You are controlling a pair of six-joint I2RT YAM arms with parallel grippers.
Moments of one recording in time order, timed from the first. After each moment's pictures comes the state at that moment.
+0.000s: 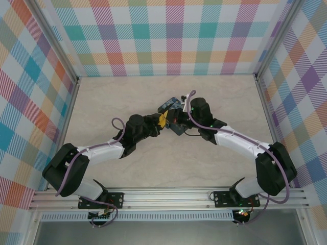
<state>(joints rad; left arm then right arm) -0.67 1.45 0.66 0.55 0.08 -2.09 0.64 1.43 0.92 0.14 -0.39 0.91</state>
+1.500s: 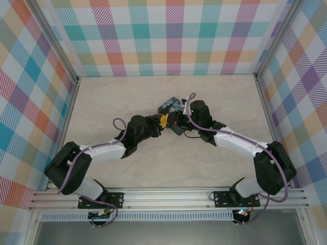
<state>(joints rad) -0.68 1.48 0.66 0.56 0.06 -2.09 0.64 1.44 0.88 0.16 -0.39 0.94</state>
